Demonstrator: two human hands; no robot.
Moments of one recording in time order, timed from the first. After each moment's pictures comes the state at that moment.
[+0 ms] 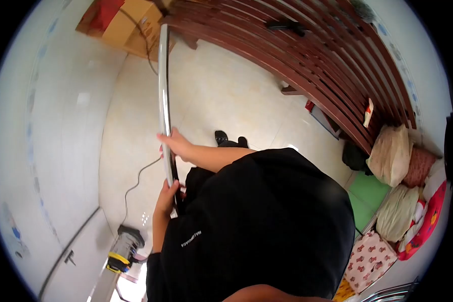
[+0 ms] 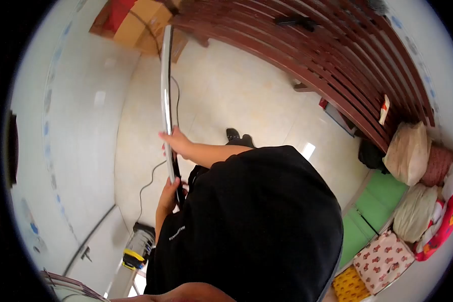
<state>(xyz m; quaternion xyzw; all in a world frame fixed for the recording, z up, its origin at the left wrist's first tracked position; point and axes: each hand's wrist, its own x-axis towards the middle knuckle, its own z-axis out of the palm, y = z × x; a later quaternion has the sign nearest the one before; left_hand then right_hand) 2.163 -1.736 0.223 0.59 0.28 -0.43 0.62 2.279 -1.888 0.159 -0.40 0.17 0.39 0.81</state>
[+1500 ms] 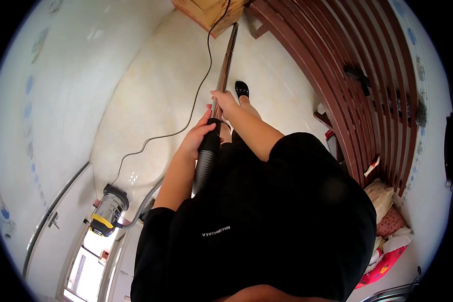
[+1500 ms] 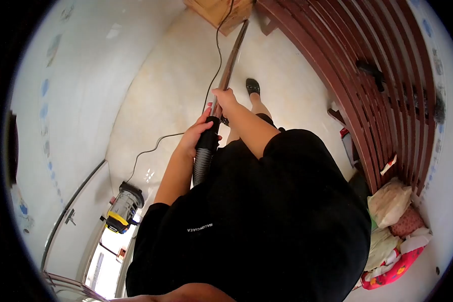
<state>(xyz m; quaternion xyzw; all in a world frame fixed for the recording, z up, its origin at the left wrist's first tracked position) 2.380 -1.713 0.160 0.36 0.38 -0.43 0.74 2.440 -1.836 0.050 -0.38 0.46 0.35 0.72</state>
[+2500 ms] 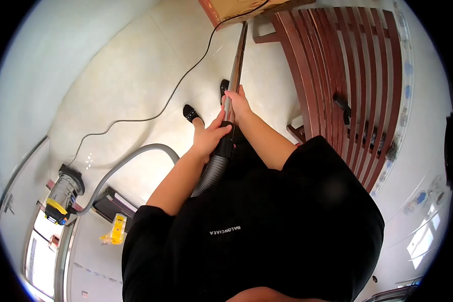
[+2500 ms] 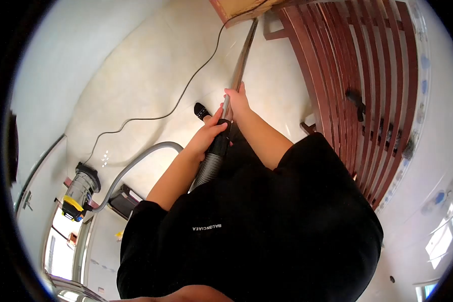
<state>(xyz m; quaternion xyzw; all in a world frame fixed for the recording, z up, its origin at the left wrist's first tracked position) 2.369 -1.744 0.143 0.30 0.36 -0.39 0.79 2.443 -1.864 0.043 -0.53 0.38 0.35 0.67</state>
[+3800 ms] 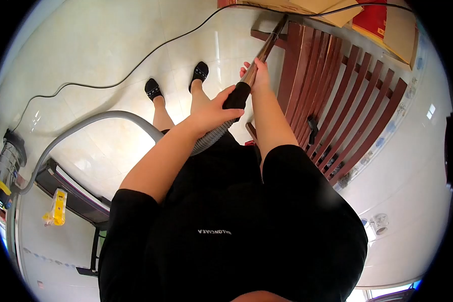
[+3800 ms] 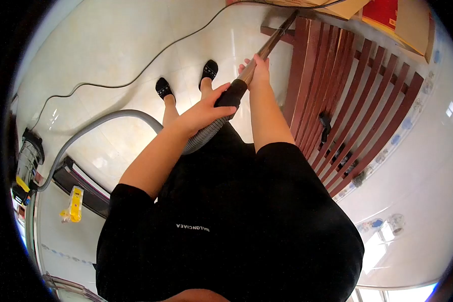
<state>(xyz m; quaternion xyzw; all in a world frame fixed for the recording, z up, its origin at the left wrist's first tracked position) 2.420 -1.752 0.067 0.44 0.23 -0.35 0.80 2.554 -1.916 -0.032 -0.60 0.42 0.31 0.60</state>
